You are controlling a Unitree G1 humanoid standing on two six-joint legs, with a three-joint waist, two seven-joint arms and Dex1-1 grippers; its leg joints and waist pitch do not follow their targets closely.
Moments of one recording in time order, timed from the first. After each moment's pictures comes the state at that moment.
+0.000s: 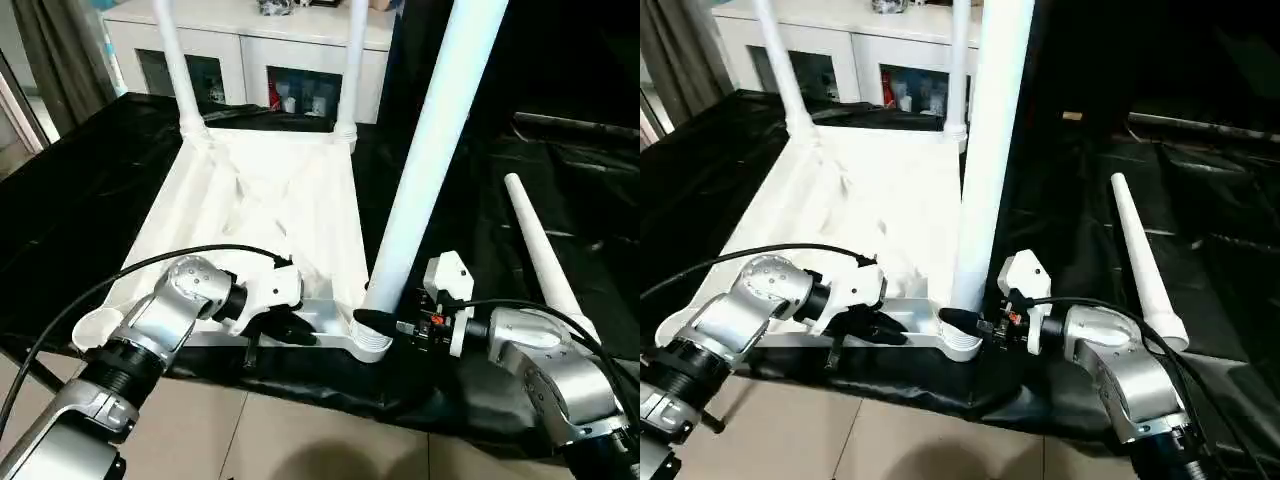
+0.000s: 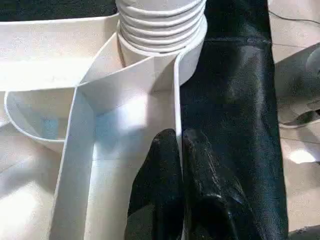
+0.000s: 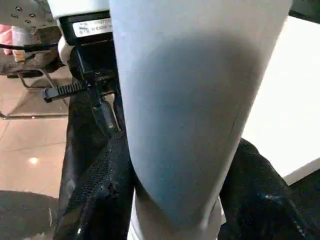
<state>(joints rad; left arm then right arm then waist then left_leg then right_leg) -0.56 0.46 -0.41 0.45 0.03 0.09 -1.31 -0.19 -0.42 0.19 0.05 0.32 0.22 0.94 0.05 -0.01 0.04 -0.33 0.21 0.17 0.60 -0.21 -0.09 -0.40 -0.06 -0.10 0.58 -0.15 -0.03</state>
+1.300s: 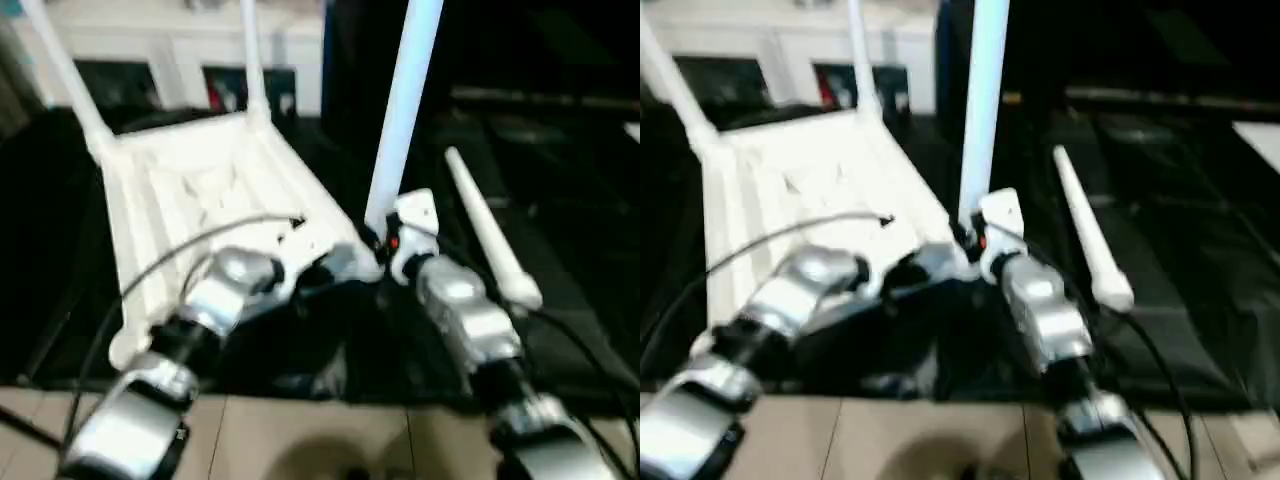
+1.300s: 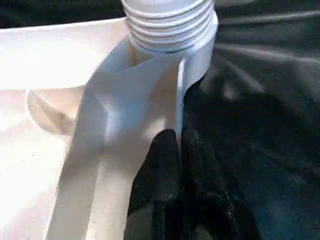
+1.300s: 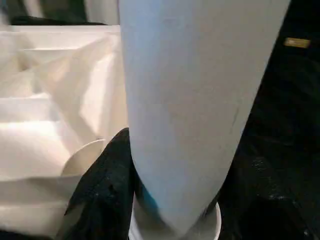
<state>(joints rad) -0.70 0.19 -0.32 0.58 0.12 0.43 -0.69 -0.61 -0.07 0.10 0.62 0.13 0.14 0.15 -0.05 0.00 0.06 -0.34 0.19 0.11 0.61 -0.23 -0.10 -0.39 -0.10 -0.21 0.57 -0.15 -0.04</state>
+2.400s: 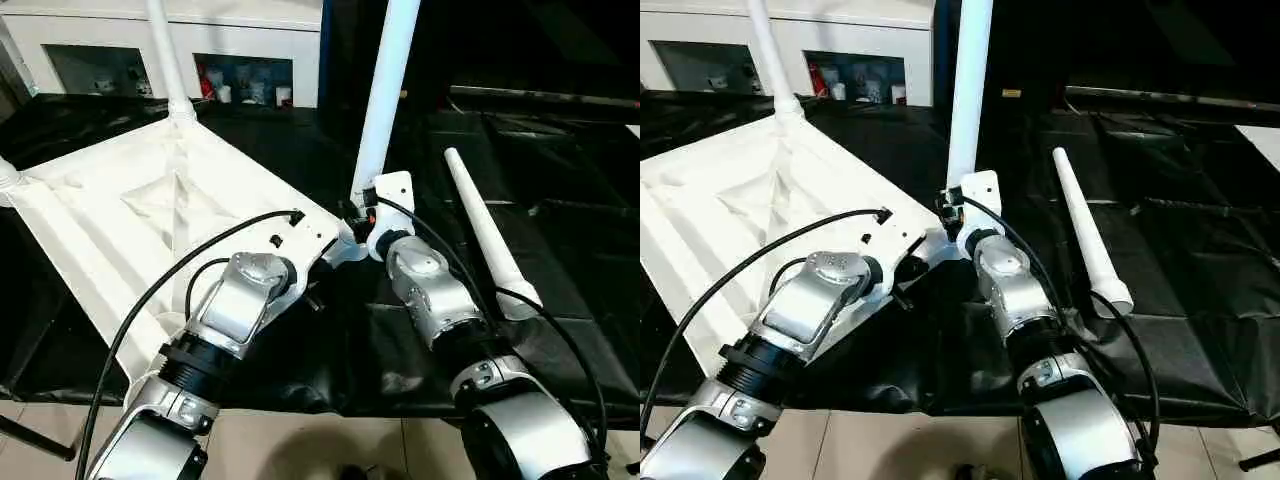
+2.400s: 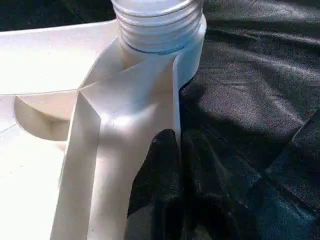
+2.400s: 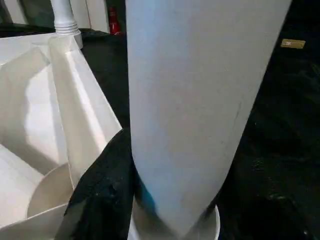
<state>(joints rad) -0.60 0.13 -0.29 0.28 0.13 0.74 -0.55 -0.74 0.00 0.08 0.83 0.12 0.02 0.11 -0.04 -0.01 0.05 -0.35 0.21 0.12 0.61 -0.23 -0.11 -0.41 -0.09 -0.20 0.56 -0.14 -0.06</state>
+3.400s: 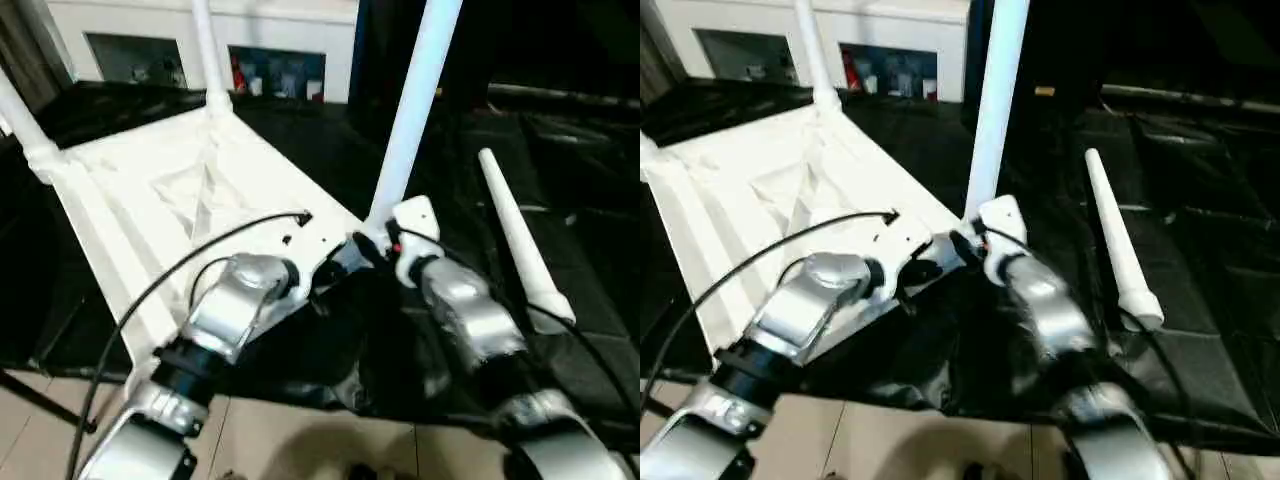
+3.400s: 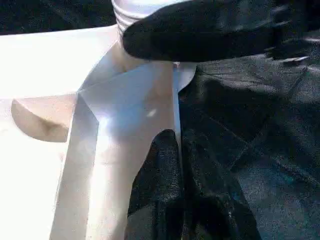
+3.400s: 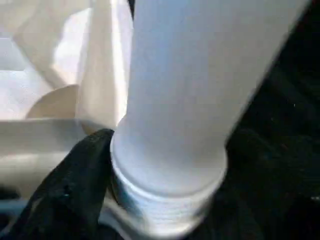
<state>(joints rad) -0.59 0.19 -0.31 0.28 0.07 0.59 -0.69 -0.52 -0.17 0.13 0.49 0.07 0.17 0.32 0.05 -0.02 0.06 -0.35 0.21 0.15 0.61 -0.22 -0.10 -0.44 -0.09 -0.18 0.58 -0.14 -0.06</state>
